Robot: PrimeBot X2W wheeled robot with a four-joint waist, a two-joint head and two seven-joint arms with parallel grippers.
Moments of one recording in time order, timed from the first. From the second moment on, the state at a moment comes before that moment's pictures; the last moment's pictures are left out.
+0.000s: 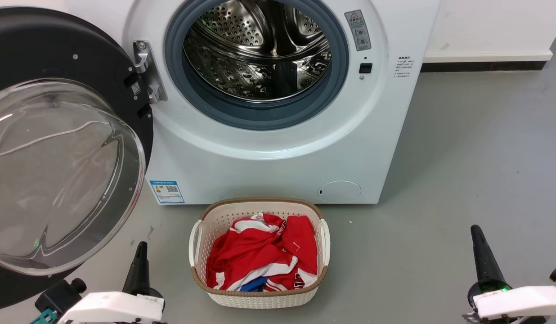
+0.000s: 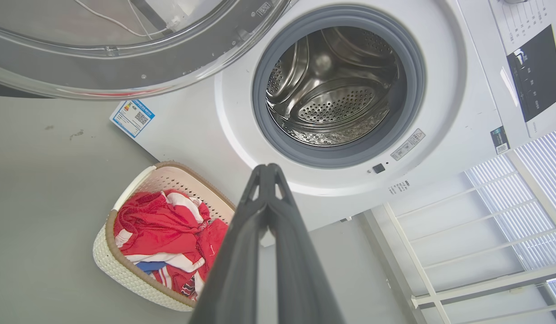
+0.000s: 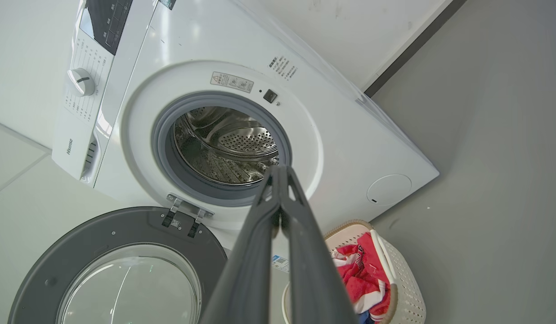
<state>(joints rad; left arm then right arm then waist) 0.02 0.05 0.08 0.17 -0.93 -0.07 -0.05 0.04 -0.08 -0.04 0.13 1.00 0.13 -0.09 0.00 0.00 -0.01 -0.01</state>
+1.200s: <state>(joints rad) -0.05 0.05 0.10 0.21 -1.32 -0.11 0.04 -0.04 -0.08 -0.06 0.19 1.36 0.13 0.01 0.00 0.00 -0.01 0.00</state>
